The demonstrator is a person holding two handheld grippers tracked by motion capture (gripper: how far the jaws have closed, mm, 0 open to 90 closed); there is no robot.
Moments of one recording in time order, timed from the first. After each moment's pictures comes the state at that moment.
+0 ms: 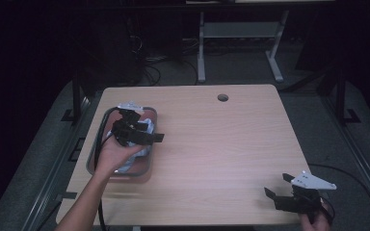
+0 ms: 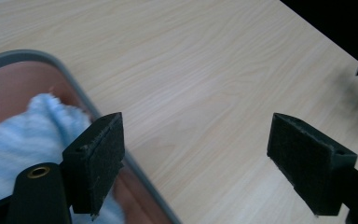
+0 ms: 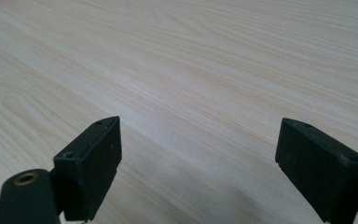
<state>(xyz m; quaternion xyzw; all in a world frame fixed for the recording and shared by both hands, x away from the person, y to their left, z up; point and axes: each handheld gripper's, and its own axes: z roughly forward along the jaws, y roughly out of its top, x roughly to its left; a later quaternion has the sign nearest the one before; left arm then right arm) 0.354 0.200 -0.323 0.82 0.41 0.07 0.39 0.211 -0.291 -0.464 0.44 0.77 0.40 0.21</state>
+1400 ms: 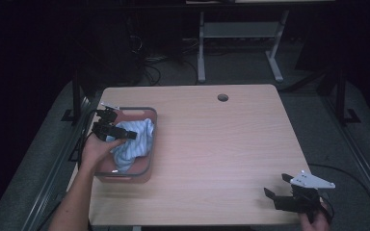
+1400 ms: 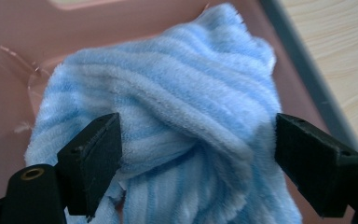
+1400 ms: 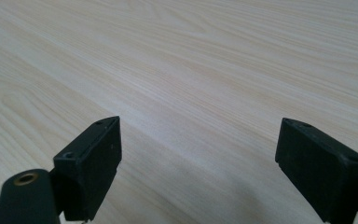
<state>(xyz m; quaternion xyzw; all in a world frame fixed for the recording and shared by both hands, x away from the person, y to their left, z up) 0.407 0.277 -0.378 0.79 0.54 0.07 0.28 0.213 -0.291 -0.466 0.45 0.78 0.40 0.20</state>
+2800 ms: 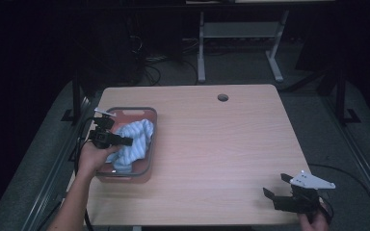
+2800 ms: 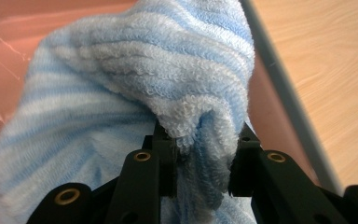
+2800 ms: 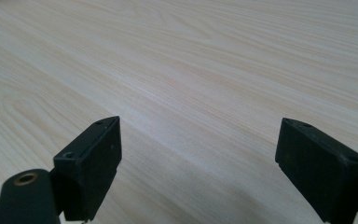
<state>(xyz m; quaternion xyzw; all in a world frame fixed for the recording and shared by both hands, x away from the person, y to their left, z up) 0.376 0.283 -0.372 0.78 0.54 0.01 0.32 0.212 -0.288 -0.464 0.44 0.77 0.41 0.20</state>
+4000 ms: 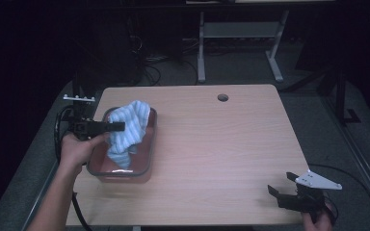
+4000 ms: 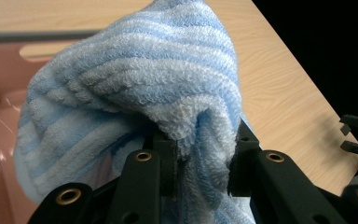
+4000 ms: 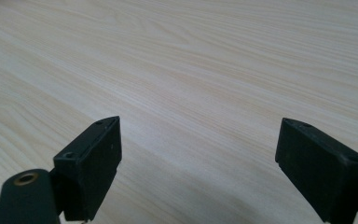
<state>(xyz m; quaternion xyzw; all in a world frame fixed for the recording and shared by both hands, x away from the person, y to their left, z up) 0.350 0.294 -0.295 0.74 0.51 0.03 0.43 0.211 -0.298 -0.461 0.46 0.76 0.41 0.22</state>
